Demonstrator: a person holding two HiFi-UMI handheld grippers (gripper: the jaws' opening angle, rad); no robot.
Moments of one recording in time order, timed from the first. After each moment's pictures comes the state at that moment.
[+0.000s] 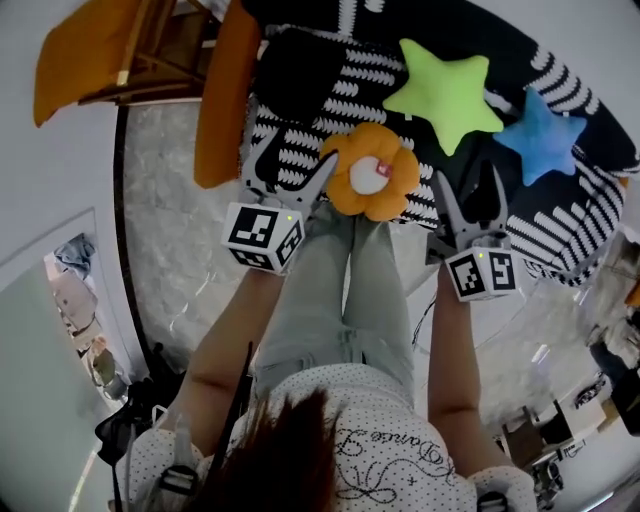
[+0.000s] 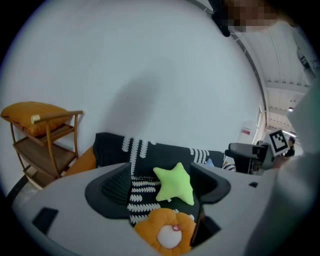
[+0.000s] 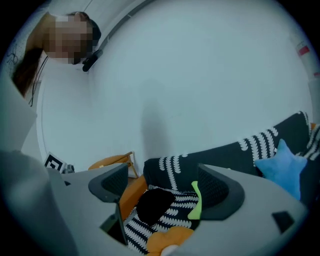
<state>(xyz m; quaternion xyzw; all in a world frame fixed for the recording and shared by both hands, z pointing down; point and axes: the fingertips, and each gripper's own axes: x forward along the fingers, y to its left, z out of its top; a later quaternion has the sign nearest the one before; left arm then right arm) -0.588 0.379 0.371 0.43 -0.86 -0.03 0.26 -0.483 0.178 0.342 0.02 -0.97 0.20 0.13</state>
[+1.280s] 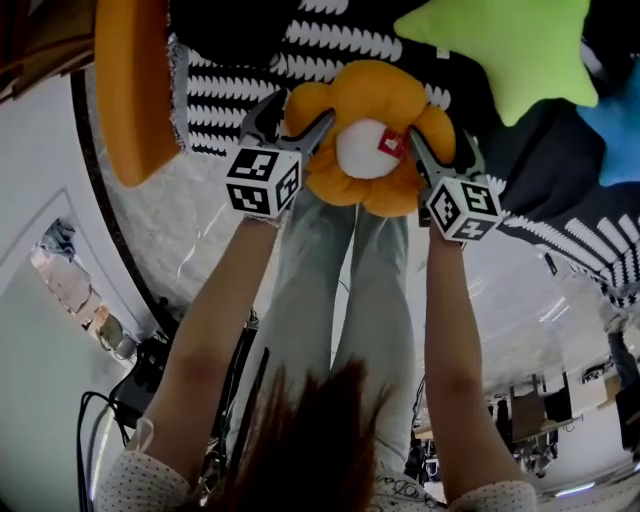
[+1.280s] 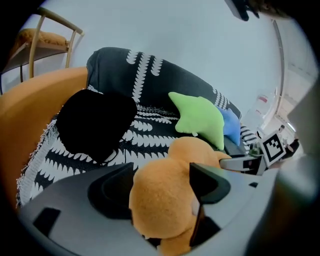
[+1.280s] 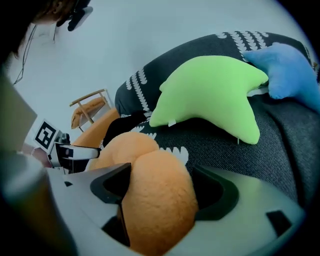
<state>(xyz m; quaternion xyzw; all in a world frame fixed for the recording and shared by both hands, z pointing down) -0.559 0.352 0.752 0.41 -0.80 0.05 0.44 -0.449 0.181 0.788 0.00 -0.89 0.26 0.37</state>
